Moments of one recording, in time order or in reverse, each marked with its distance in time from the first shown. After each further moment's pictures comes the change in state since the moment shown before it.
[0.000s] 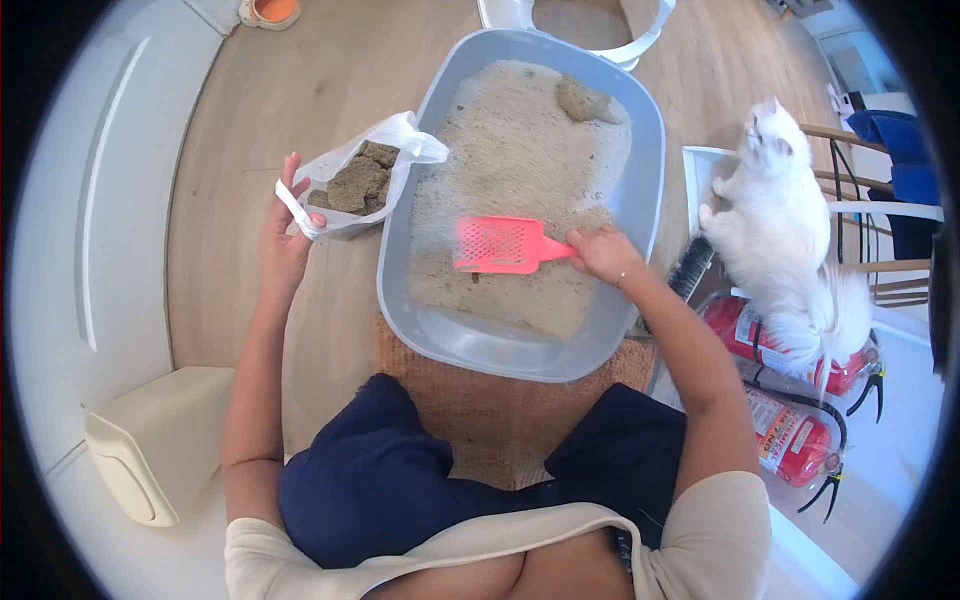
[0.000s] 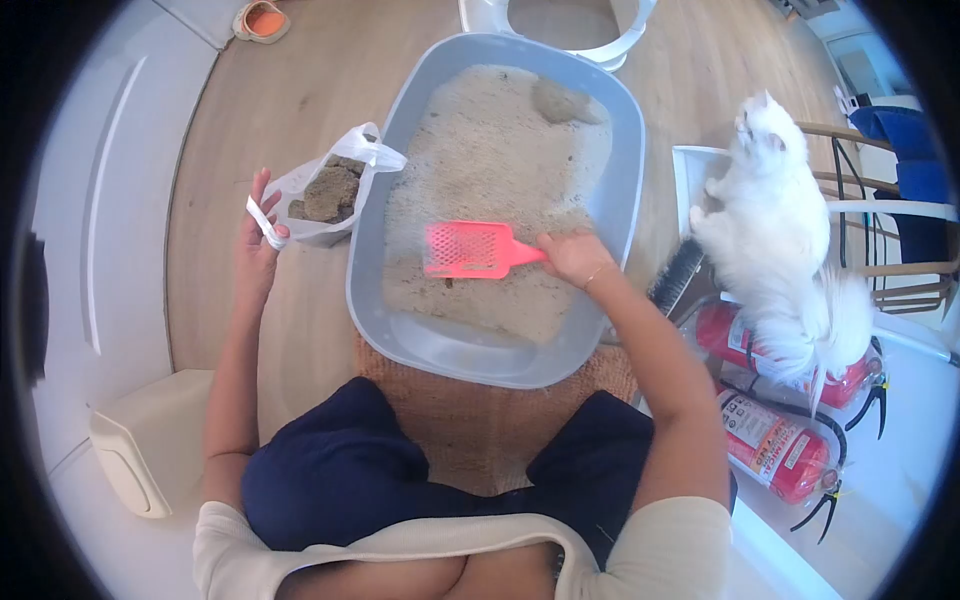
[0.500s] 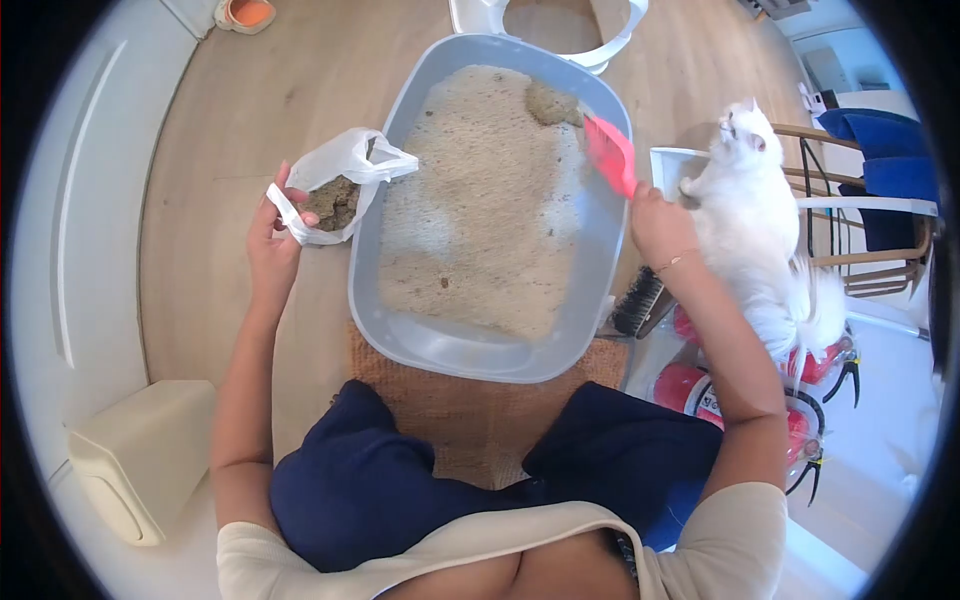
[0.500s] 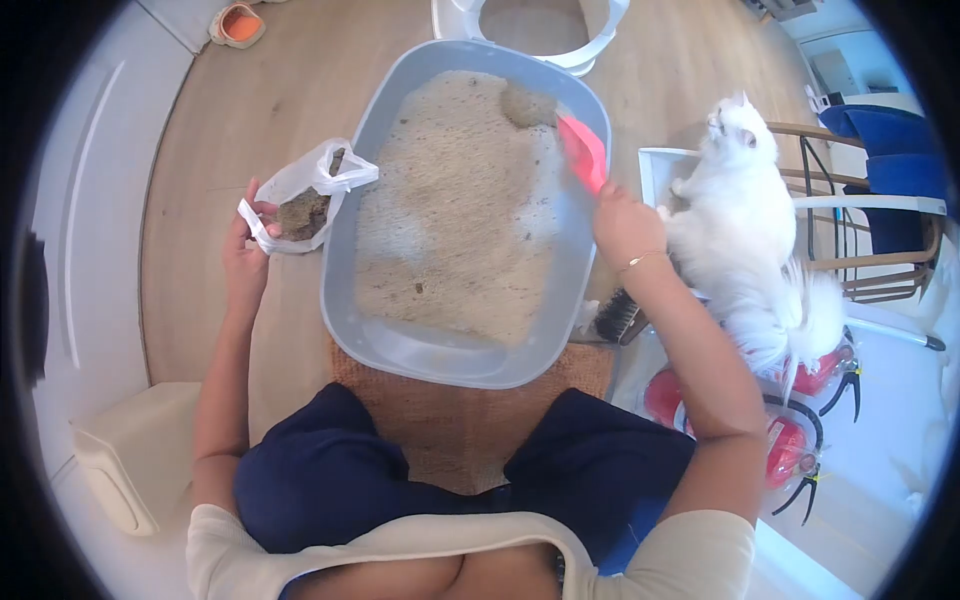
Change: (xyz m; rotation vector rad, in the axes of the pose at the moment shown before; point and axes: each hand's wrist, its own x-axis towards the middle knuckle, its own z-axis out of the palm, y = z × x) left_hand 0.004 -0.007 0.024 0.067 0.109 0.055; right_hand -0.046 0.043 -0.107 -0.217 0.120 0.493
